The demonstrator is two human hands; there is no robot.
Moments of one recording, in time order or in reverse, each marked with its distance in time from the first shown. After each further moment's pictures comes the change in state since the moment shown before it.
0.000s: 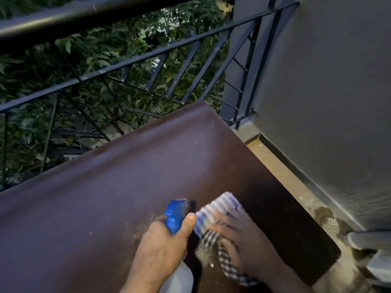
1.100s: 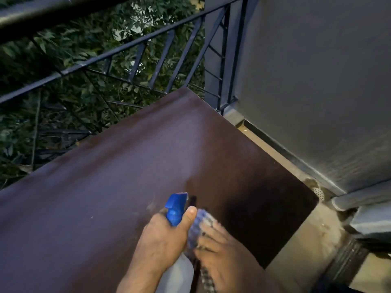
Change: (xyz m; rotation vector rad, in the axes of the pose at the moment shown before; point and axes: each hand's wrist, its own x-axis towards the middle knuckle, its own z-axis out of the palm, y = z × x) left_hand -0.037 -0.036 0.006 0.015 -0.072 0.059; right_hand -0.051 -0.095 0.045 -0.124 0.089 -0.190
